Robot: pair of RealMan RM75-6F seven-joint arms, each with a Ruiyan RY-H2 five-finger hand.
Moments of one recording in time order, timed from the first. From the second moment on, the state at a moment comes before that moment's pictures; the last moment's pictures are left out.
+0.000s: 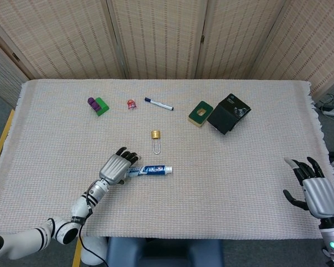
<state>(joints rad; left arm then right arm) -0.73 -1.69 -0.14 -1.18 1.39 0.88 0.25 0.11 -1.10 0.03 -1.55 -1.57 1.46 0.12</state>
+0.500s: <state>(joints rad) -0.74 -1.71 -0.15 -1.14 1.36 0.90 0.20 0.11 -1.10 0.03 -1.54 -1.57 1.47 0.12</state>
